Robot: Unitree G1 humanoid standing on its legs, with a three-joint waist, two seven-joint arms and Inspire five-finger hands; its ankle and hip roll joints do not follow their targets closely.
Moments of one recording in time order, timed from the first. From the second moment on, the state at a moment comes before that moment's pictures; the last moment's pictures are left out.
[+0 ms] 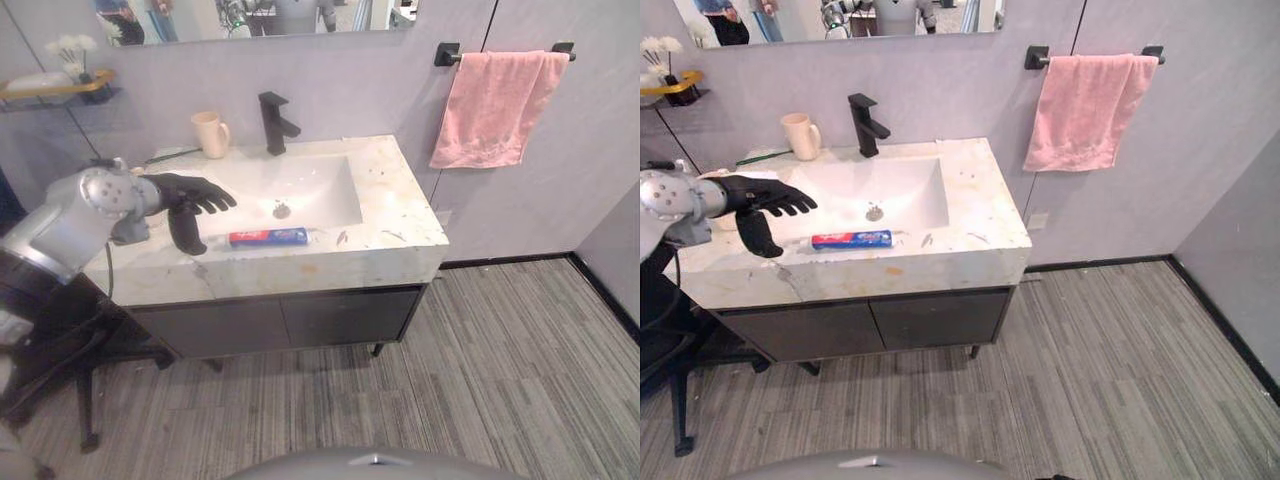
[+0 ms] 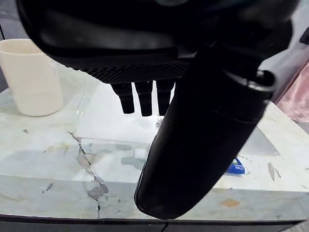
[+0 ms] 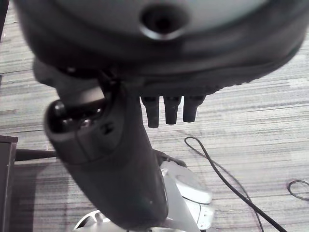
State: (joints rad) left arm -0.78 1.18 -0.62 0.13 -0.07 0.36 -0.65; right arm 0.05 -0.31 0.24 1.26 0.21 0.19 0.04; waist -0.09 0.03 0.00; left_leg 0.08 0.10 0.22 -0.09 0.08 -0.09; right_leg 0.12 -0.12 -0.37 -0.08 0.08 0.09
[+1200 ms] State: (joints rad) left arm -0.63 1.01 -0.59 0.12 0.16 0.39 -0.53; right arm 0.04 -0.31 0.24 1.24 0.24 0.19 0.03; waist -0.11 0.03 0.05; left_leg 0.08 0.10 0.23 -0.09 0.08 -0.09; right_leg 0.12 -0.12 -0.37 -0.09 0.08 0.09
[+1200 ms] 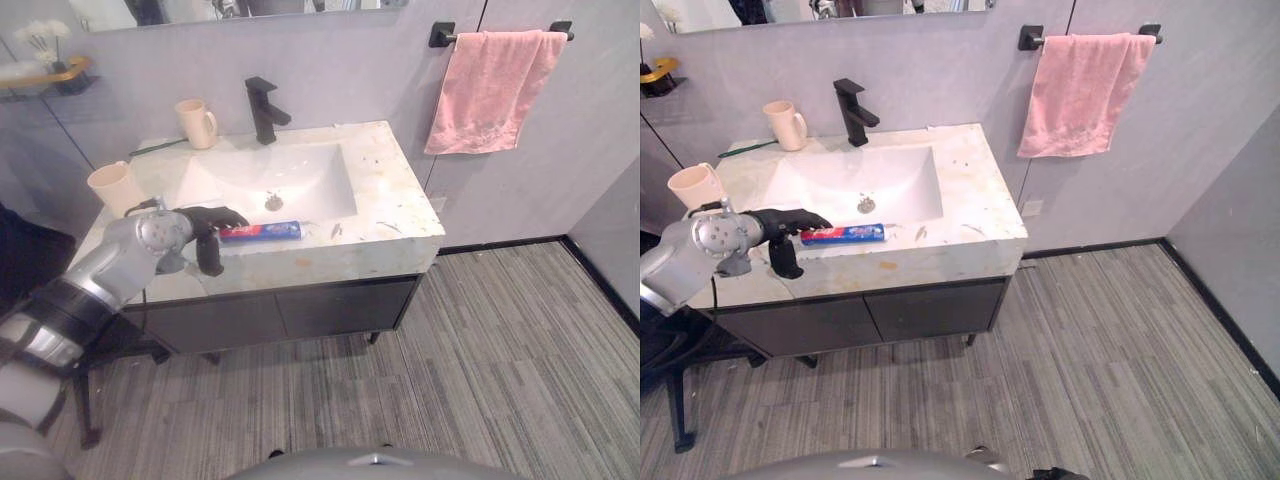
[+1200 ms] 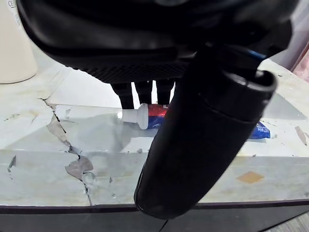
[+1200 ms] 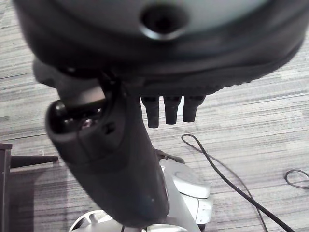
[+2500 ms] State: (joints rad) left arm -0.10 0.49 -0.02 -0.08 -0.53 0.15 0.36; right arm 0.20 -0.42 -0.36 0.09 0.46 -0.18 -0.55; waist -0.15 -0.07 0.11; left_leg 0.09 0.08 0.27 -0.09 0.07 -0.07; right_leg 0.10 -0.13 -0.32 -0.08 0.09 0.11
